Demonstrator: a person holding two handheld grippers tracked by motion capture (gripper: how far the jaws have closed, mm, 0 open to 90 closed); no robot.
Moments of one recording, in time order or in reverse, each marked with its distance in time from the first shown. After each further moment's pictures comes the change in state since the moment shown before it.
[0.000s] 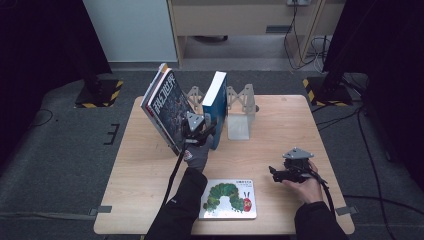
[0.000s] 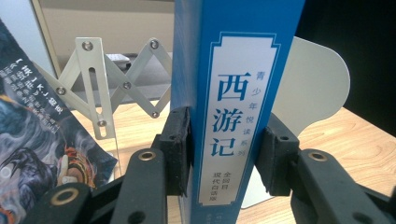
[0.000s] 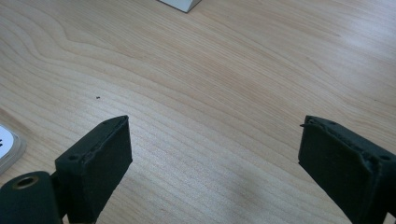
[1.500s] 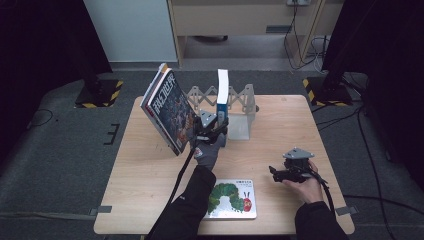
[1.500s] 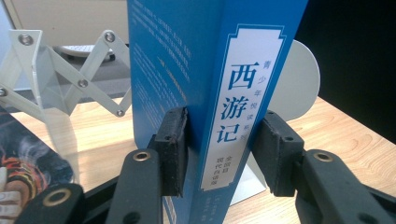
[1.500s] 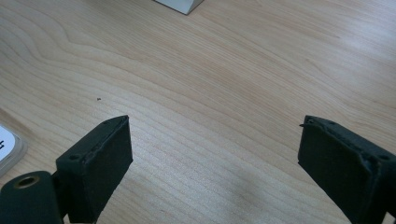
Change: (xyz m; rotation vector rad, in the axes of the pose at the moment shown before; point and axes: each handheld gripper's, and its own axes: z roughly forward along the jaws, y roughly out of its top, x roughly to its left) left arm -0.028 0.004 0.018 0.038 -0.042 0.014; right arm 0.000 0.000 -0.001 -0.003 0.003 0.003
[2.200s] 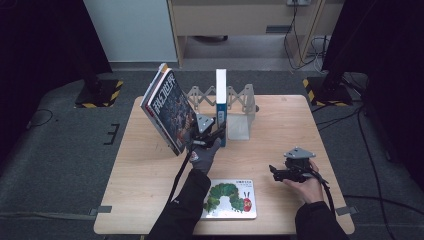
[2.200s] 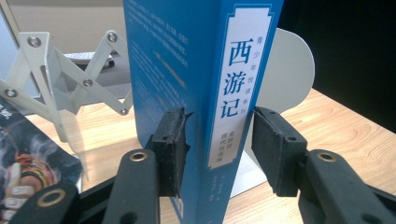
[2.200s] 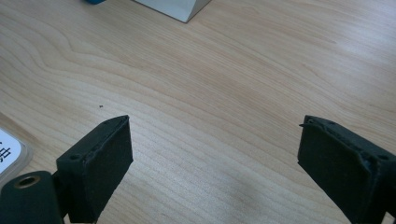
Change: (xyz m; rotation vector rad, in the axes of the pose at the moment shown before) left arm 0.011 -0.009 -0.016 -0.012 -0.031 0.033; right arm -0.001 0.001 -0.003 -0.023 0.002 0.017
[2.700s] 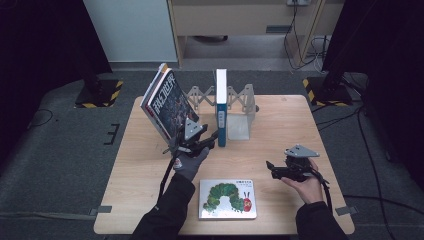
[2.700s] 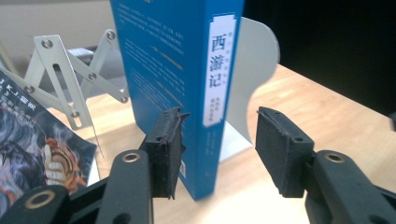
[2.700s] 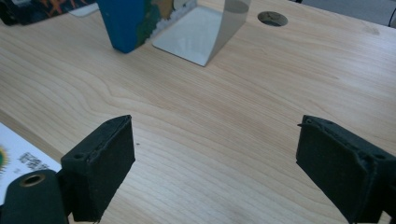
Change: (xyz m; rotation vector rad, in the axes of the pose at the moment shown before) left arm 0.012 0.006 -0.057 0.053 -0.098 0.049; right arm 0.011 0.018 -0.019 -0.103 0.042 0.037
